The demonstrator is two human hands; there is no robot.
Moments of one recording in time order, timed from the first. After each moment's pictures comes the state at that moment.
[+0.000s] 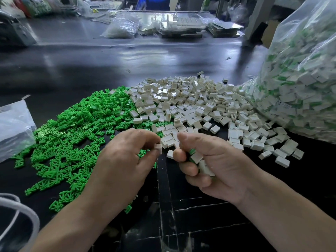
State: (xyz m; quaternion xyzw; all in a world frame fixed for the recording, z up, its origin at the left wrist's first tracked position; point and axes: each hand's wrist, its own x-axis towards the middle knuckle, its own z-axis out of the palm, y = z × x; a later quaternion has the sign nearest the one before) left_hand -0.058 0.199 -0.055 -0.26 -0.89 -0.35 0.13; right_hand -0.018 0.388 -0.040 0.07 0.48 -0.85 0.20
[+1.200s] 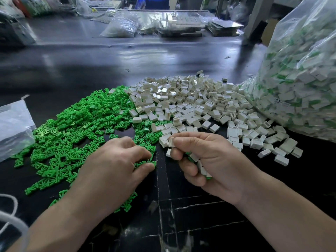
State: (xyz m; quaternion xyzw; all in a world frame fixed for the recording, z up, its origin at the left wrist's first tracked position) left_hand -0.055 0.183 -0.047 -0.27 -0.95 -0.18 0.05; right_hand -0.017 0.386 -0.042 0.06 0.56 -0.81 0.15
